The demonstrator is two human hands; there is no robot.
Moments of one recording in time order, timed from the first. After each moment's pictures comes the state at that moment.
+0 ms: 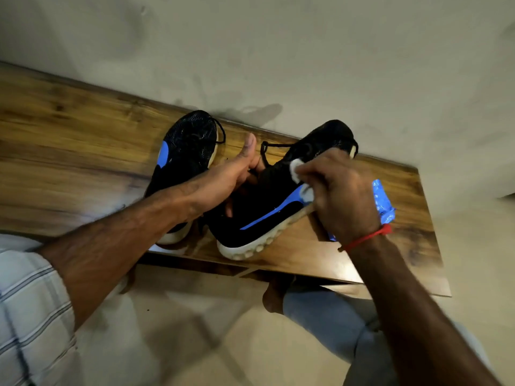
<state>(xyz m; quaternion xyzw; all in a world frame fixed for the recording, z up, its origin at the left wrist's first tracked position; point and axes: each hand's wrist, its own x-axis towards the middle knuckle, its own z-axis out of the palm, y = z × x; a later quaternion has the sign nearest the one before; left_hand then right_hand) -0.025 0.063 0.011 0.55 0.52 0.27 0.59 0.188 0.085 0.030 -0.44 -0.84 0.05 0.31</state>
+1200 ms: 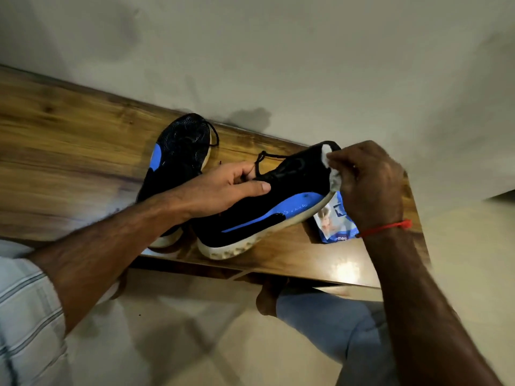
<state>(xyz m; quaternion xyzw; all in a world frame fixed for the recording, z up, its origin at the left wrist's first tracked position) -0.024 0.065 0.003 0.60 0.49 0.29 0.55 0.227 0.108 0.039 -0.51 -0.80 -0.03 0.32</state>
